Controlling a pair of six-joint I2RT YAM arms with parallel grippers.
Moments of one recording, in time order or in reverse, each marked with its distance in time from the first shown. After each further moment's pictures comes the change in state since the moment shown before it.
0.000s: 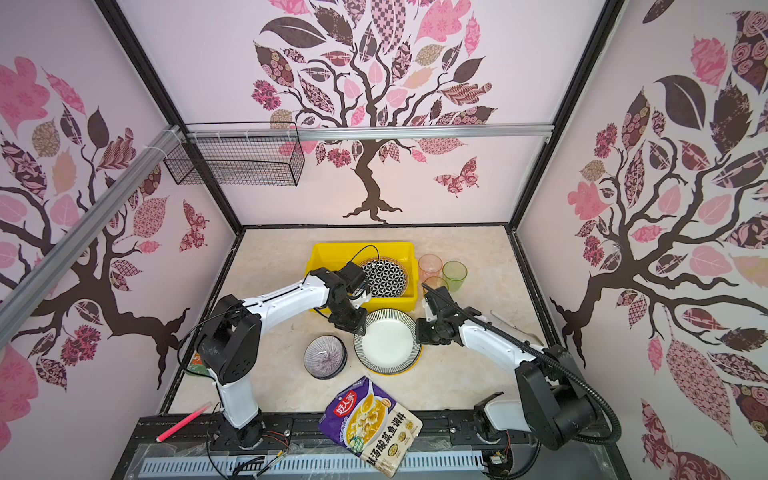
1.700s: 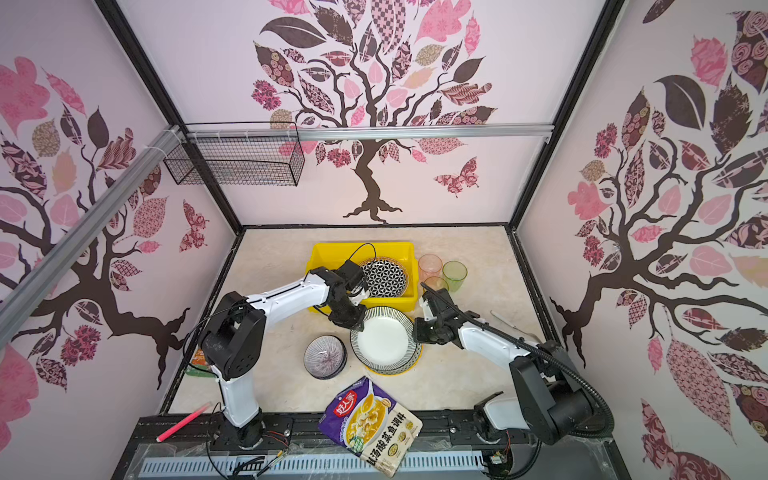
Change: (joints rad) left arm 0.028 0.028 0.000 0.048 0.018 -0.029; right arm -0.007 0.026 -0.050 0.153 -0.064 0.005
